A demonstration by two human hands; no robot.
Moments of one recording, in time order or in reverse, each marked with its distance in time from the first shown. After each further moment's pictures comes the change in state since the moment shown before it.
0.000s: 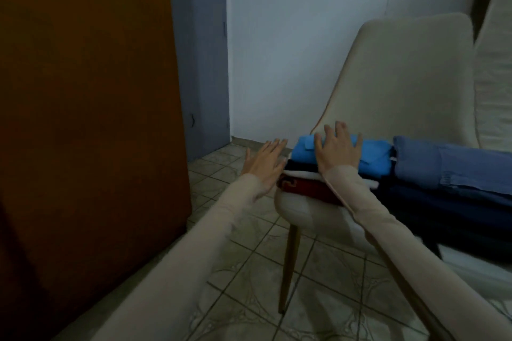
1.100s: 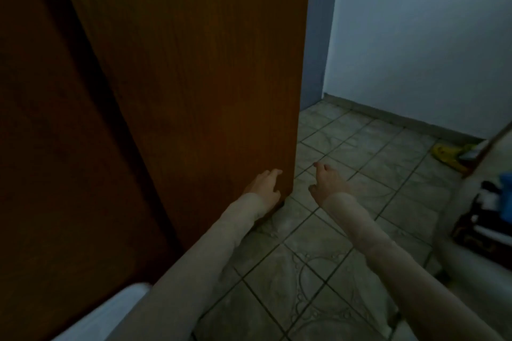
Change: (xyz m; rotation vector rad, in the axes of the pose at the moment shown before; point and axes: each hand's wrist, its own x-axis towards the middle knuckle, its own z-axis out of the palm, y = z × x) left_hand -0.071 -0.263 -0.087 -0.208 -0.263 -0.574; right_hand -0.017 -0.284 0.100 0.153 -0.743 -0.278
